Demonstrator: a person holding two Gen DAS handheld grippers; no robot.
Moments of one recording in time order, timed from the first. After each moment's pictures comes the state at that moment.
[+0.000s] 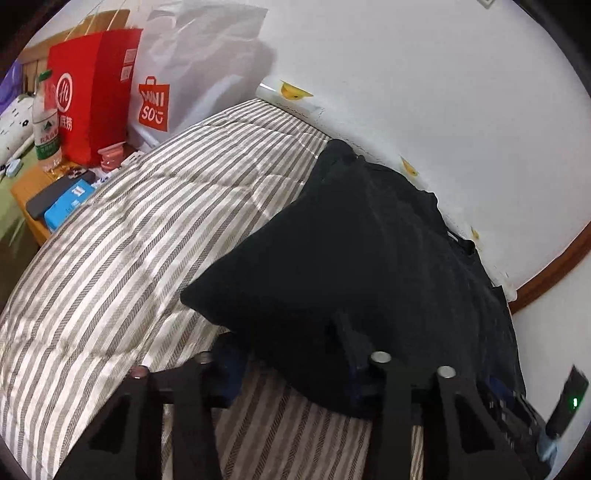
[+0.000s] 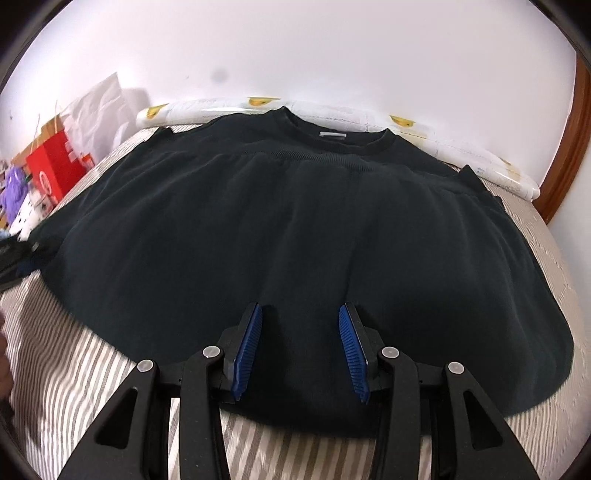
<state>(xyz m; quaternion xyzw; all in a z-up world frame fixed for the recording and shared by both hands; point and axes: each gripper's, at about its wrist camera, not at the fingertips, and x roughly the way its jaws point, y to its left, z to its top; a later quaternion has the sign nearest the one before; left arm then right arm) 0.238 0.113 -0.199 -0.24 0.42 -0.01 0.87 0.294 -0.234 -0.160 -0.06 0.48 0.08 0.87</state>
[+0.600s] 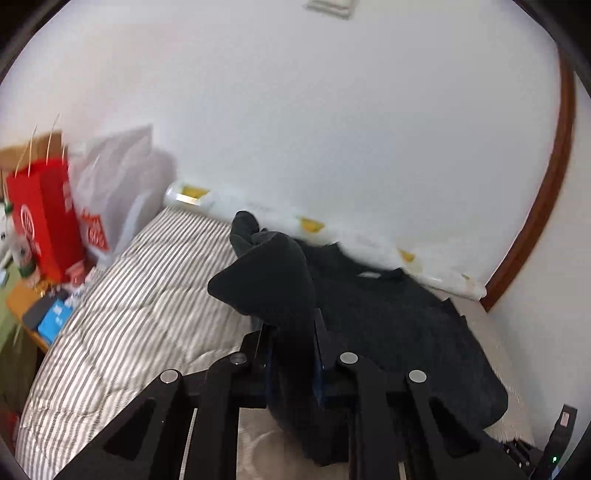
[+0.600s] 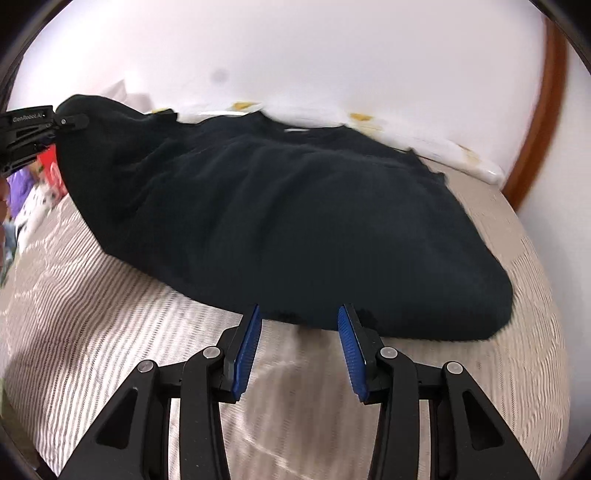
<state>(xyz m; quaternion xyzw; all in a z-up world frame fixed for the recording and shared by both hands) 0.231 0.010 -0.079 -0.13 0.30 -0.06 0.94 0.228 -0.312 -0.127 -0.05 0.47 0.07 0.88</state>
